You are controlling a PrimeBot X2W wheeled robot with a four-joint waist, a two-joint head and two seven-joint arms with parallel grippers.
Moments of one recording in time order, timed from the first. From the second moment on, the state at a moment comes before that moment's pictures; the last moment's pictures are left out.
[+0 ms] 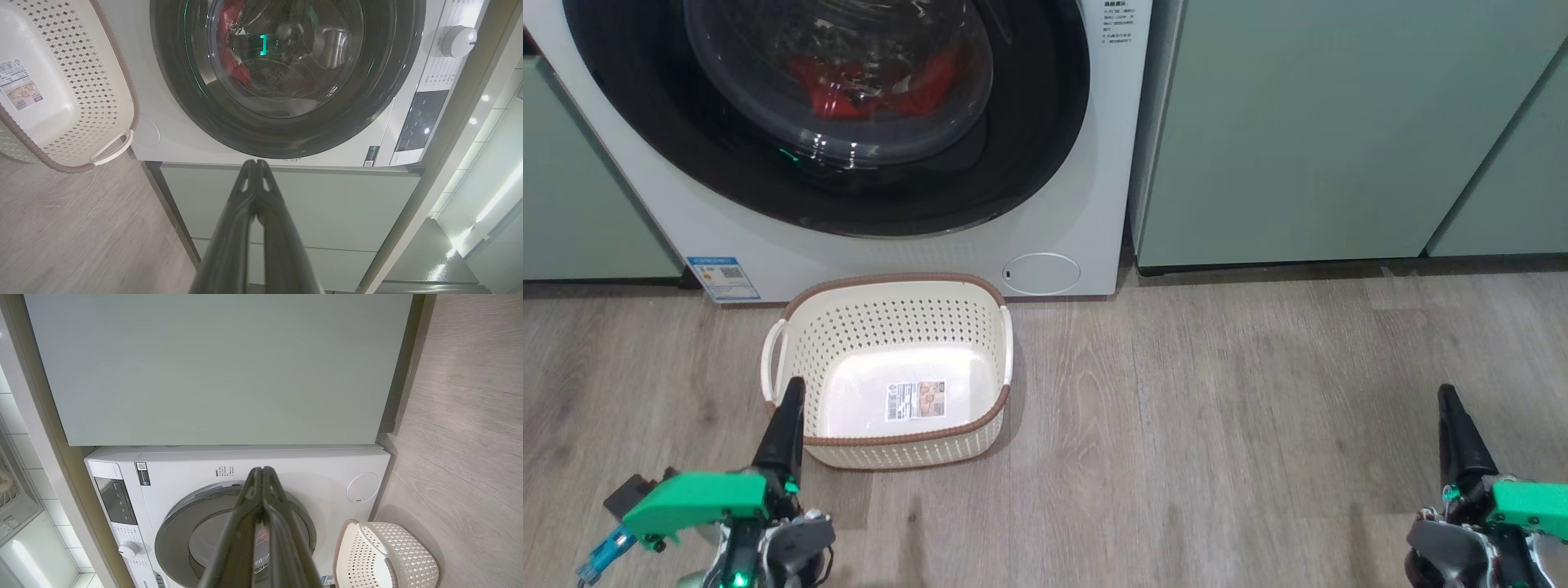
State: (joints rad) left arm -0.05 0.04 0.08 0.28 -1.60 -0.13 0.11; right arm -0.06 -0.05 -0.13 0.29 1.60 0.13 0.11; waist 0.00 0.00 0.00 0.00
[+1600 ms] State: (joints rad) left arm 0.01 0.04 0.04 0.30 -1.15 -0.11 0.00; right arm -0.02 -0.03 -0.07 0.32 1.17 0.13 0.00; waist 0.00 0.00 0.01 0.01
